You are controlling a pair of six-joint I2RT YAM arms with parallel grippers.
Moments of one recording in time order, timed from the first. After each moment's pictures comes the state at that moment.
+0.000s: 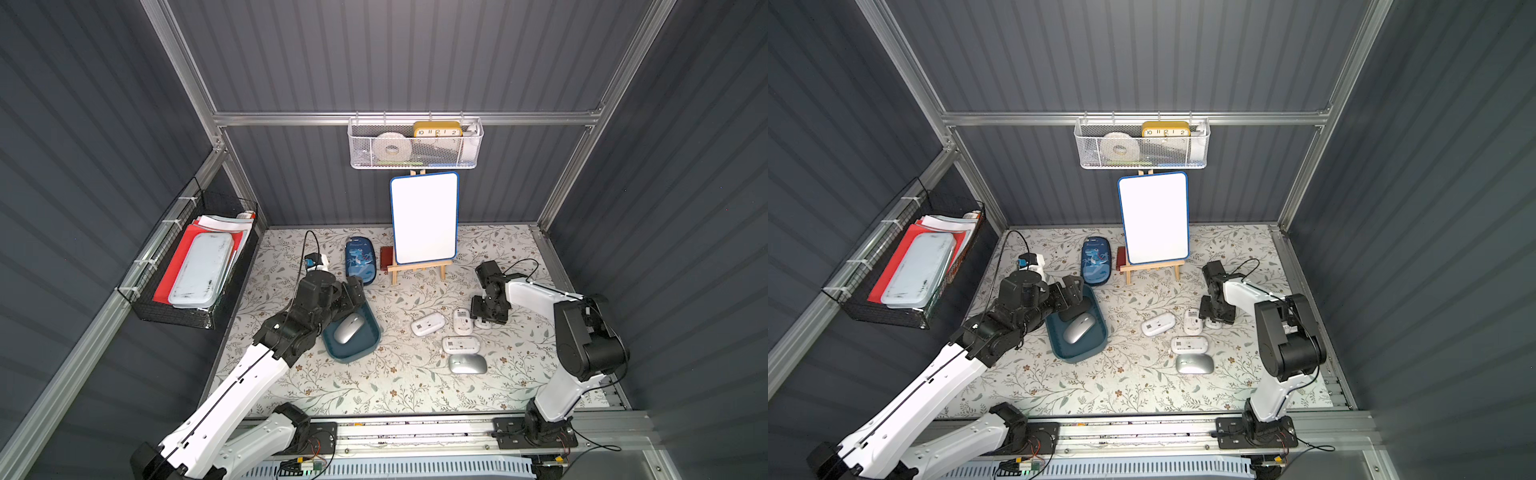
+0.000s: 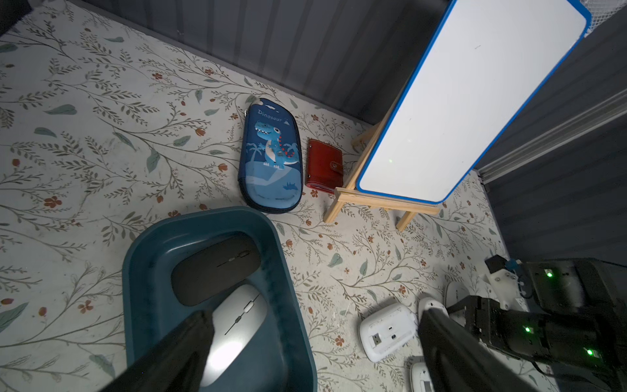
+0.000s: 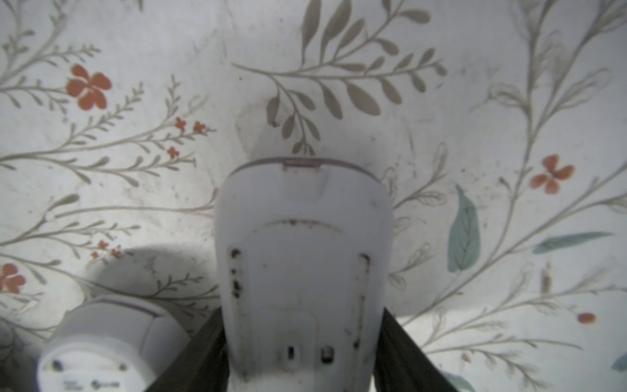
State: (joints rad) left arm -0.56 0.97 0.96 -0.51 -0.18 -0.61; right arm 0.22 1.72 1.03 -0.67 0.07 0.45
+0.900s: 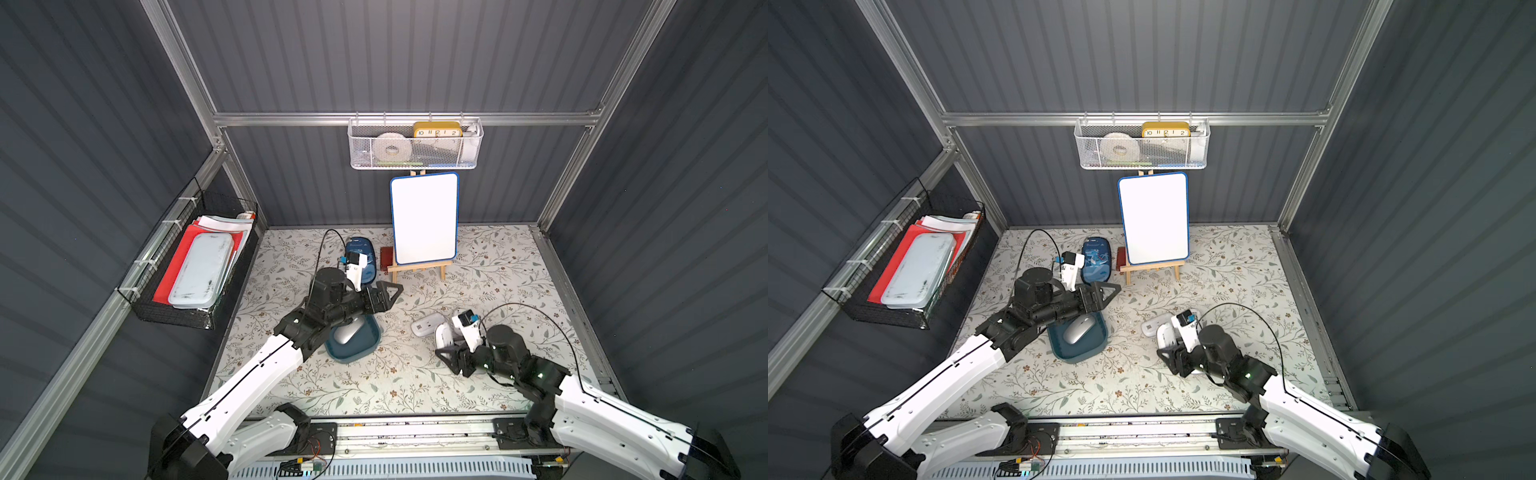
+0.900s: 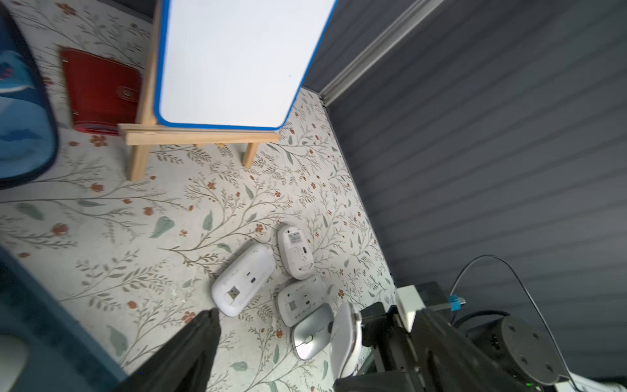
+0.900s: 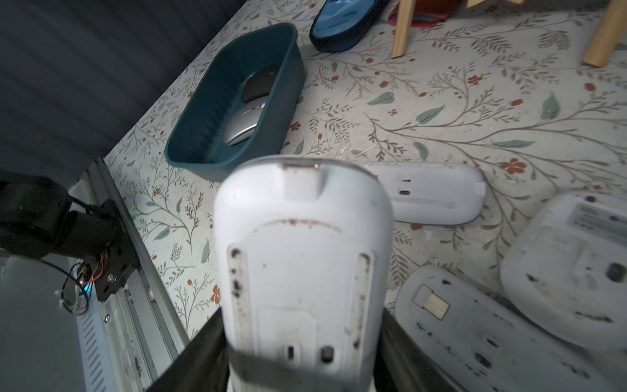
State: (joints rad) left arm -0.60 1.10 0.87 -0.15 0.43 -0.66; right arm 0.80 0.77 0.34 -0.11 -0.16 0.33
